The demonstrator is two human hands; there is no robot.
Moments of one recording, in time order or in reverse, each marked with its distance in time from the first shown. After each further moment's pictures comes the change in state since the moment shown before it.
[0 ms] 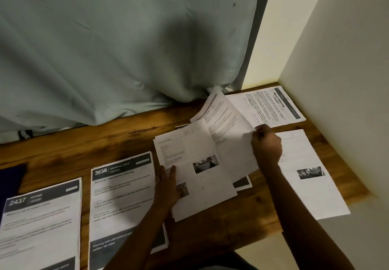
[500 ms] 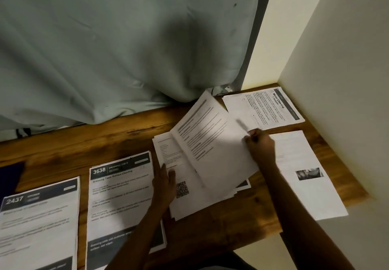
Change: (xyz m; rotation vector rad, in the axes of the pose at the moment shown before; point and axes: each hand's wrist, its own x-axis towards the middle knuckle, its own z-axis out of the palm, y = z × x) left_hand 0.012 -0.009 0.012 -0.575 0.255 -0.050; right_hand -0.004 0.000 0.001 0.141 -0.227 0.006
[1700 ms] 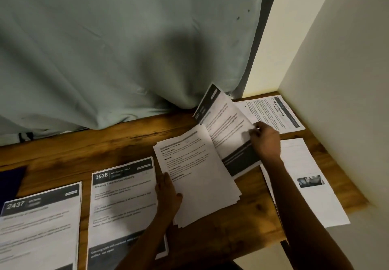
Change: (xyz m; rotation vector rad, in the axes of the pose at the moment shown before) left_hand -0.010 0.004 0.005 0.255 -0.098 -0.031; right_hand 0.022 -0.029 -0.015 -0.072 0.050 -0.050
